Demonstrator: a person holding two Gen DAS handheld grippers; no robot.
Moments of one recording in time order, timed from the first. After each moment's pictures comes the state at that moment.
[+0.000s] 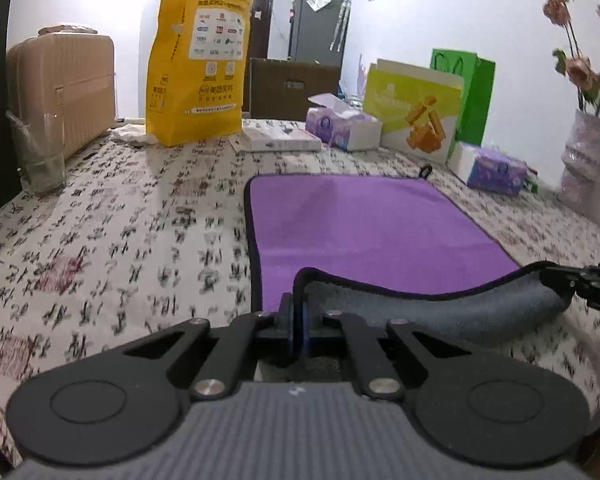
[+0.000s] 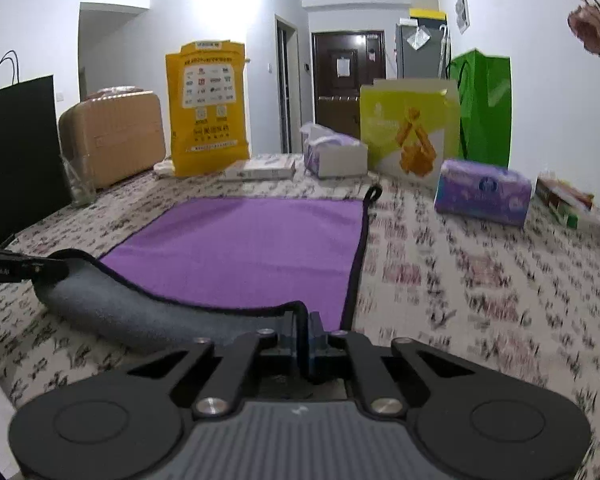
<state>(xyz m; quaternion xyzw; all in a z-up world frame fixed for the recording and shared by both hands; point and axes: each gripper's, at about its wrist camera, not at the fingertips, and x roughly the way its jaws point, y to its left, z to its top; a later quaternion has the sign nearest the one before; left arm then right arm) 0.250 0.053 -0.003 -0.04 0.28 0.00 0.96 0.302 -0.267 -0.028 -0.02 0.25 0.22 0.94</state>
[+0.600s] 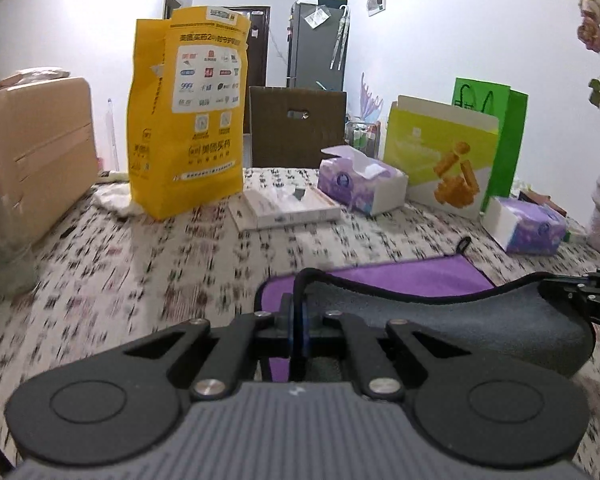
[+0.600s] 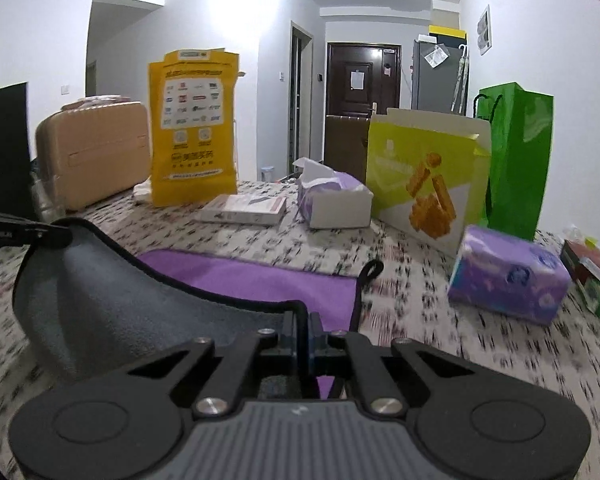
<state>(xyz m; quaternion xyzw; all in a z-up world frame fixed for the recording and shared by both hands) 0.381 0.079 0.040 -0.02 0.26 -0.01 0.97 0.428 -0.241 0.005 -0.05 0.23 0.24 0.94</state>
